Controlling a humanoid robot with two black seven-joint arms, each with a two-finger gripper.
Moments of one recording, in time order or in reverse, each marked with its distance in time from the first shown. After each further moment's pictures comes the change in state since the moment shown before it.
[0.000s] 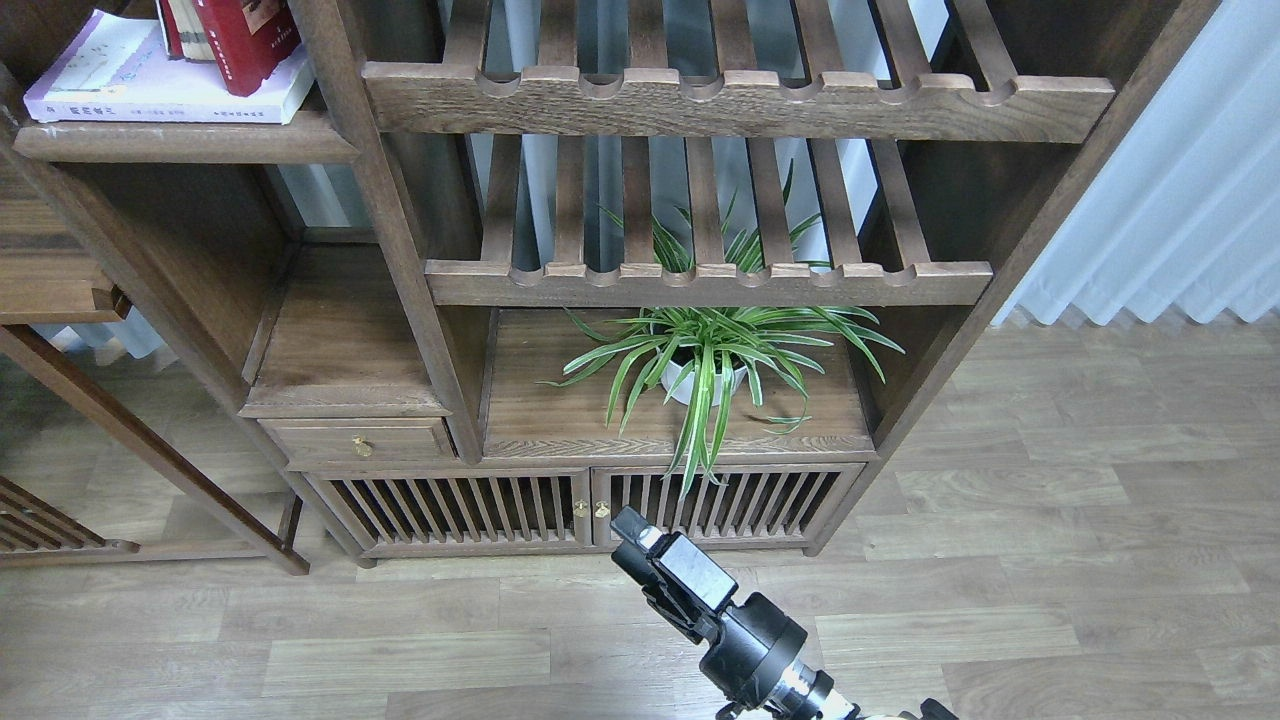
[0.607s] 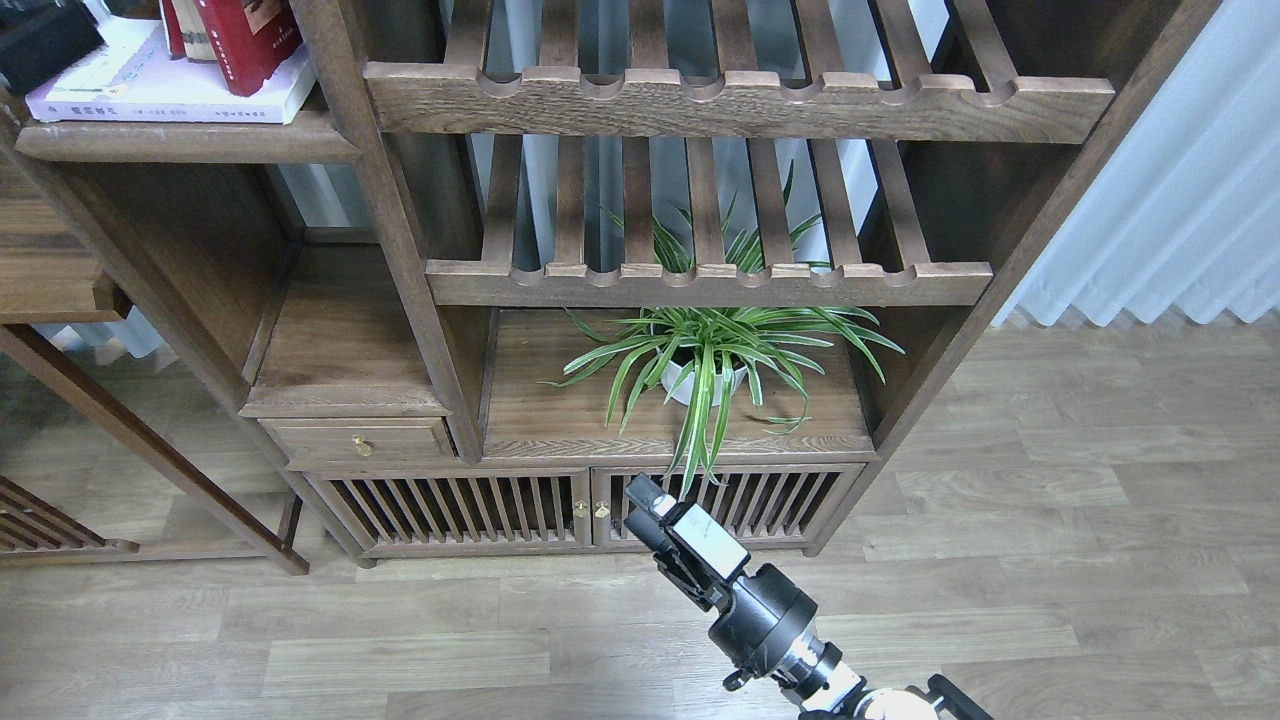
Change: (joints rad) left arm 0.602 0.000 -0.307 -0.509 -0.011 0.000 0.008; right arm 0.044 0.000 0.041 0.009 0.001 0.000 0.002
